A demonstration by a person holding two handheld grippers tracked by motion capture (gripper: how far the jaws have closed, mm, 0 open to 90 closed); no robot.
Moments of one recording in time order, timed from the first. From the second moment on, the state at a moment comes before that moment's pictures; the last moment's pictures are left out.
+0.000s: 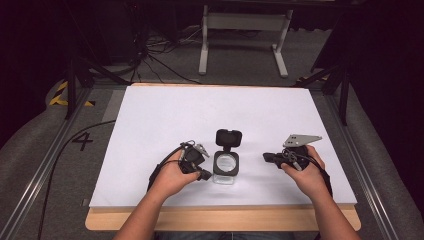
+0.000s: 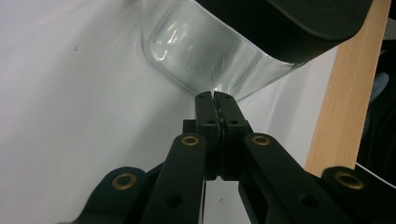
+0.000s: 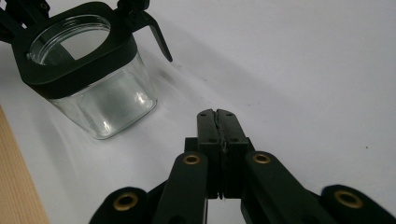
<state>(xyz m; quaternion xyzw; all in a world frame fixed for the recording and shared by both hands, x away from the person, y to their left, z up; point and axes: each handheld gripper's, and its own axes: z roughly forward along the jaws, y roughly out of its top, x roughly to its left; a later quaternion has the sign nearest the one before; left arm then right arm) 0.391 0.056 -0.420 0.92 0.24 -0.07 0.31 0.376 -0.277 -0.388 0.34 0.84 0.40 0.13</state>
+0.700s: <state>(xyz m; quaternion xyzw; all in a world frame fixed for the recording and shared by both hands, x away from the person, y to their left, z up) 0.376 0.070 -0.374 0.89 0.22 -0.04 0.39 0.374 -0.285 -0.384 0.34 0.83 0.42 0.13</state>
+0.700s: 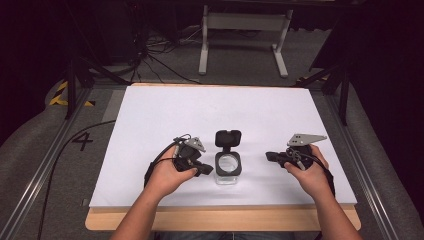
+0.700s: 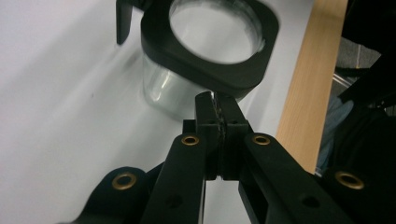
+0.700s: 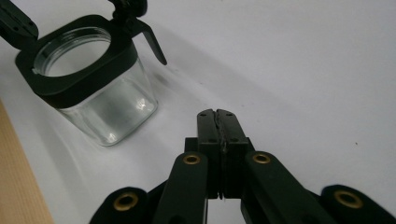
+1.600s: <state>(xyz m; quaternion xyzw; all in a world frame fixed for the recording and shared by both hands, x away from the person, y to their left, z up) 0.353 0.018 -0.396 0.93 0.14 -0.04 0.33 0.416 -0.223 -0.315 0.30 0.81 0.49 0.10</state>
